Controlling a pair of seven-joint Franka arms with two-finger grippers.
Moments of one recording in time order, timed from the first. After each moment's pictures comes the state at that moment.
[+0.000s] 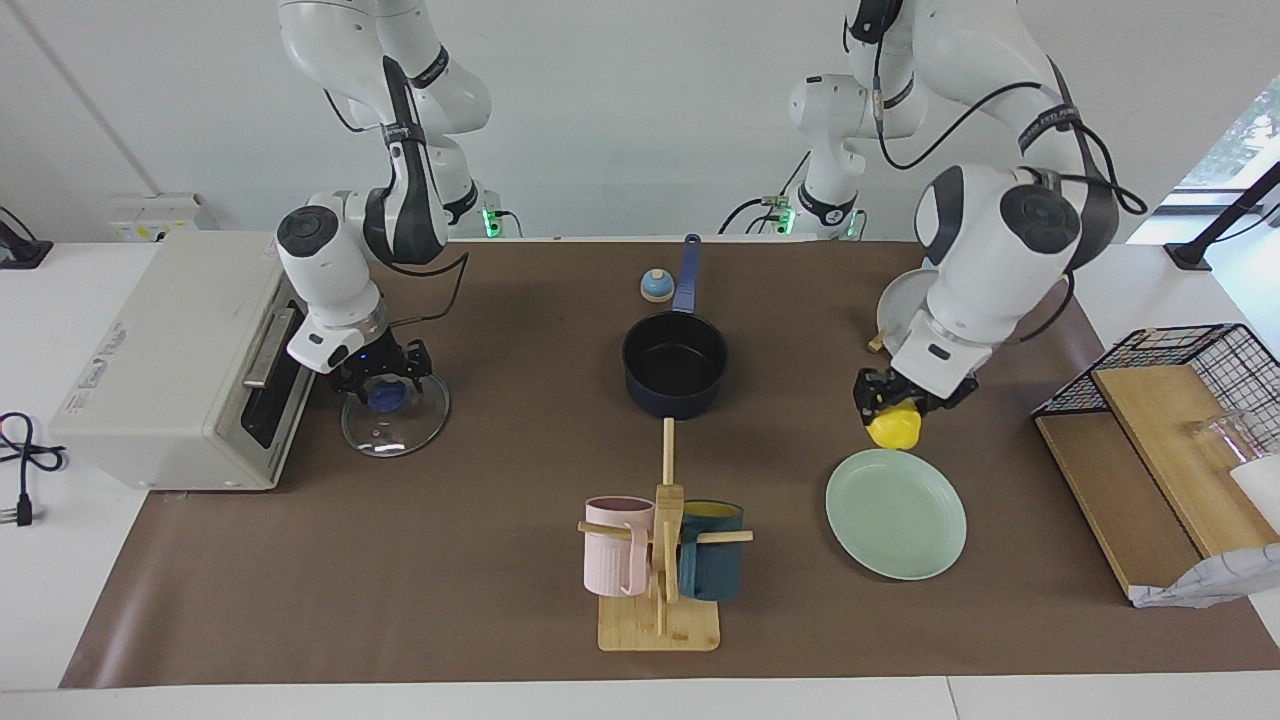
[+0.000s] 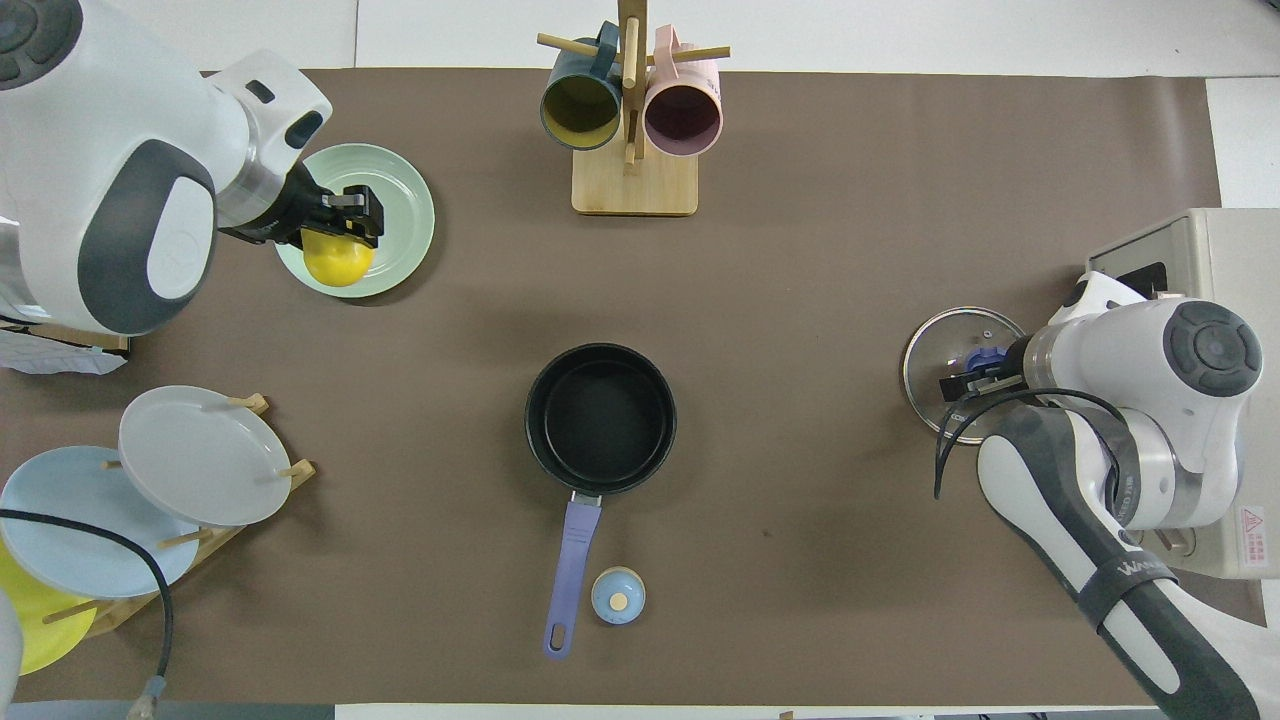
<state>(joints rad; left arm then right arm) -0.25 0.26 -0.05 -1.54 -0.03 1.81 -0.27 0.01 0.05 -0.03 -2.33 -0.02 2.42 -0.23</state>
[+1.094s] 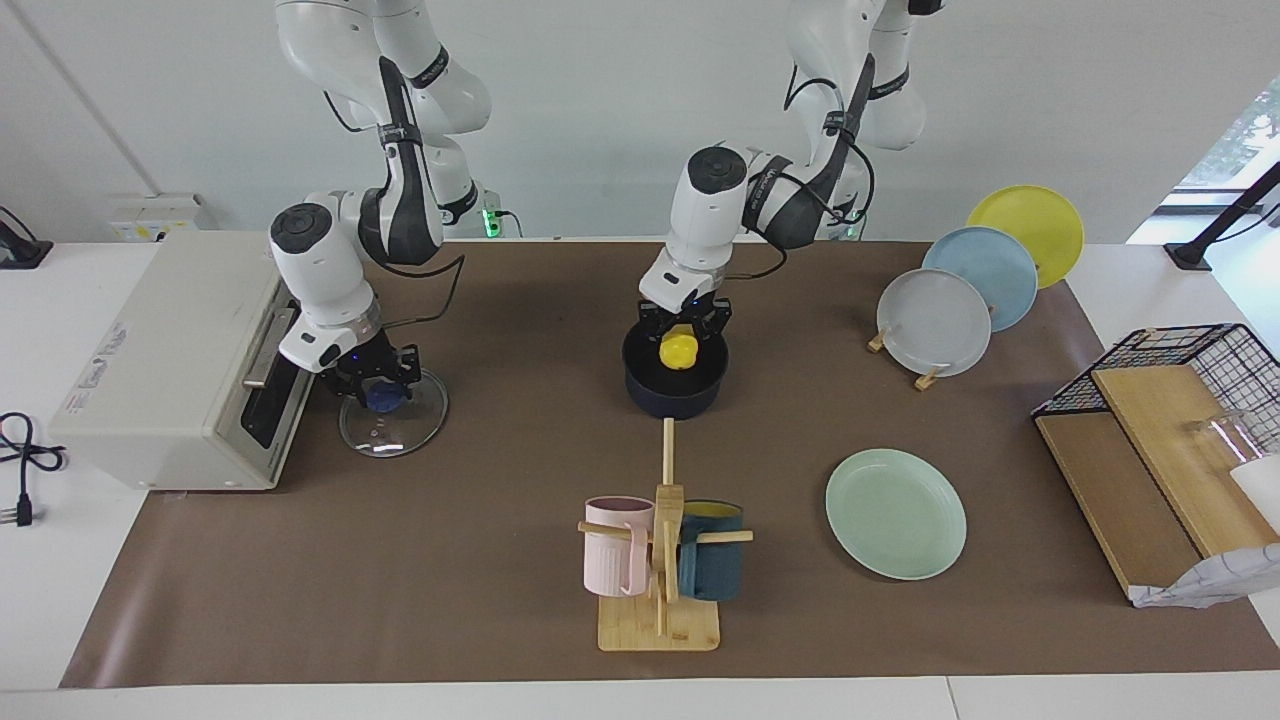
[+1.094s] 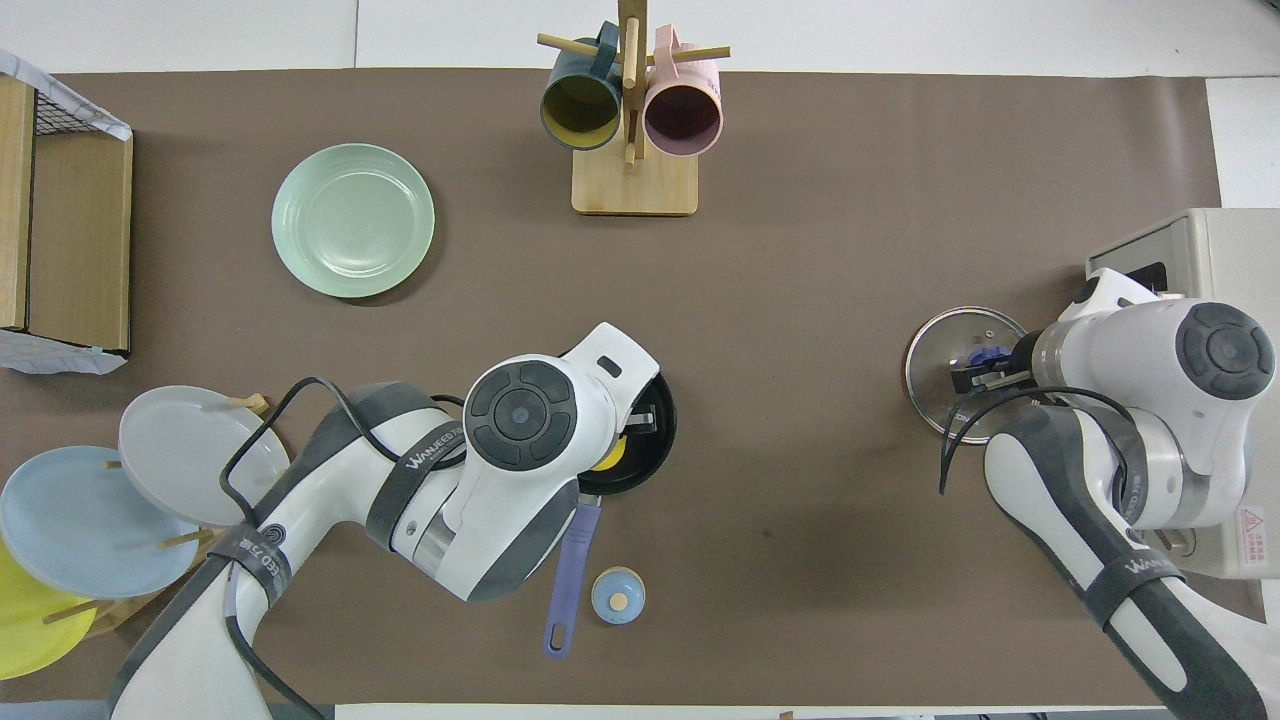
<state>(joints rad) -0.69 0.15 -0.05 -2.05 -0.06 2.27 -0.70 0.00 0.05 -0.03 -2.33 -0.02 2.45 -0.23</state>
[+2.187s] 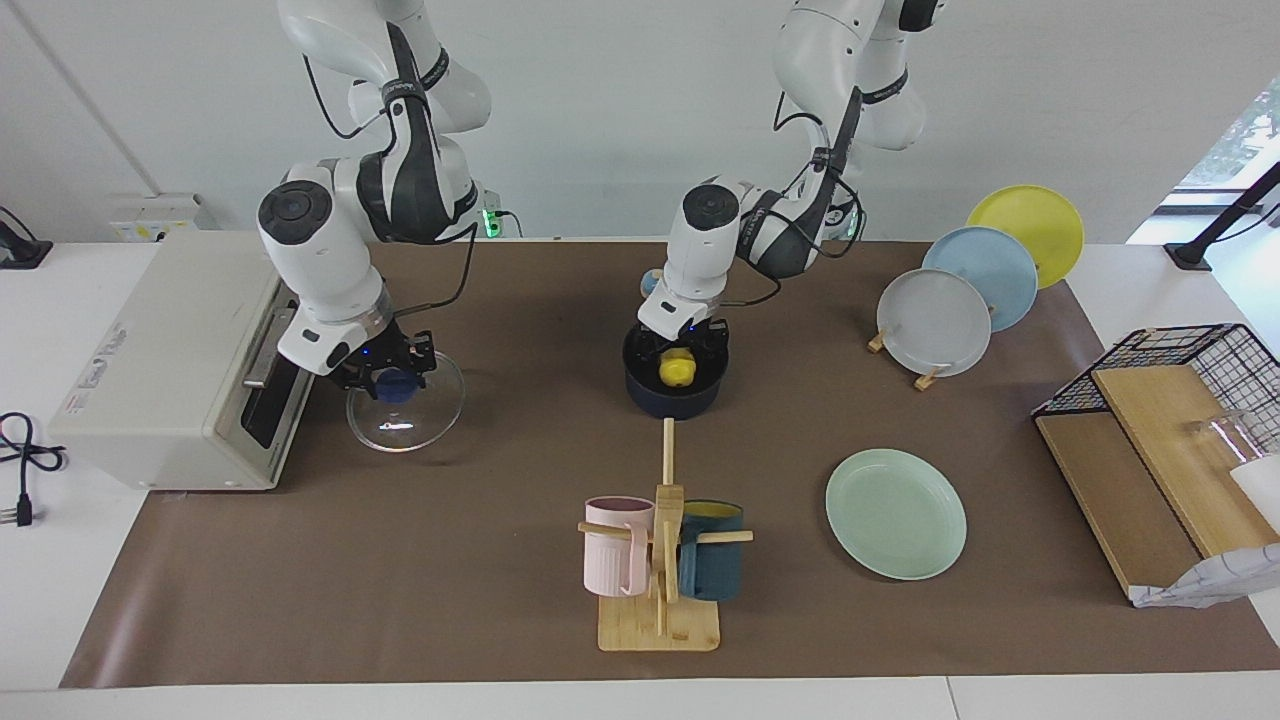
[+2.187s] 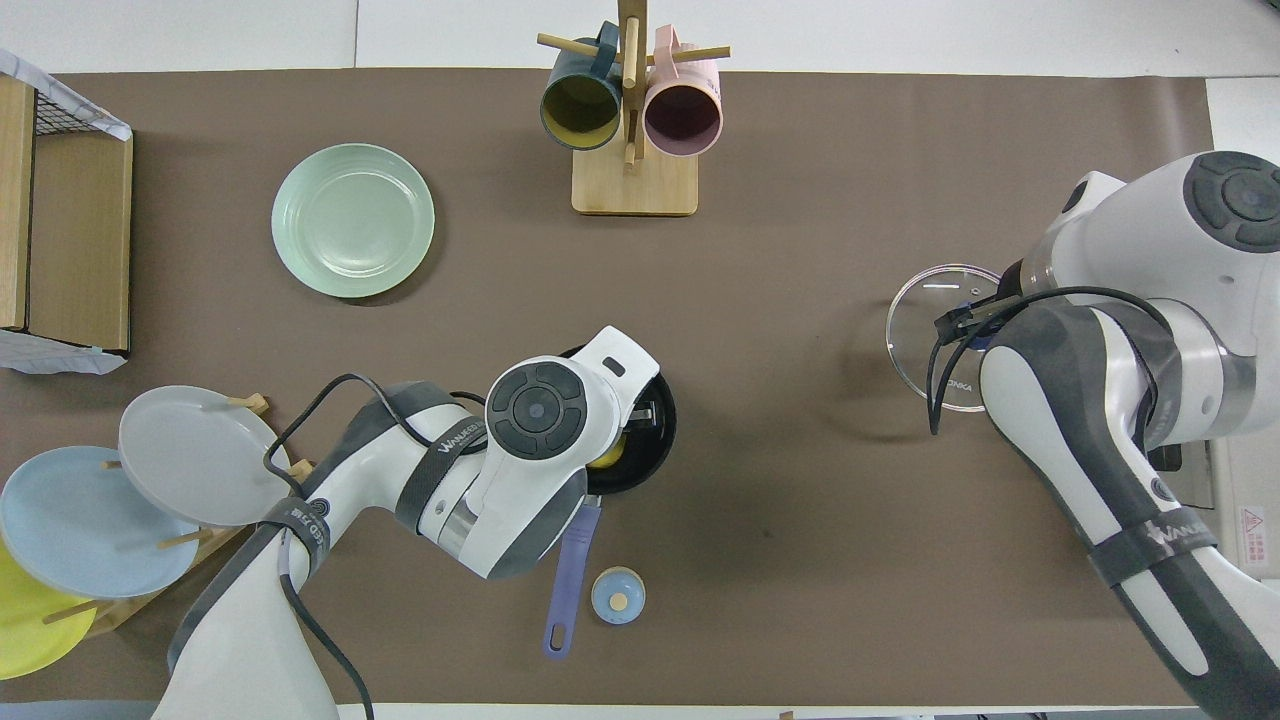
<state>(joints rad) -0.69 0.22 -0.04 -2.04 -0.06 2.32 -0.68 0.10 0.11 0.00 -1.94 -0.02 2.01 -0.14</state>
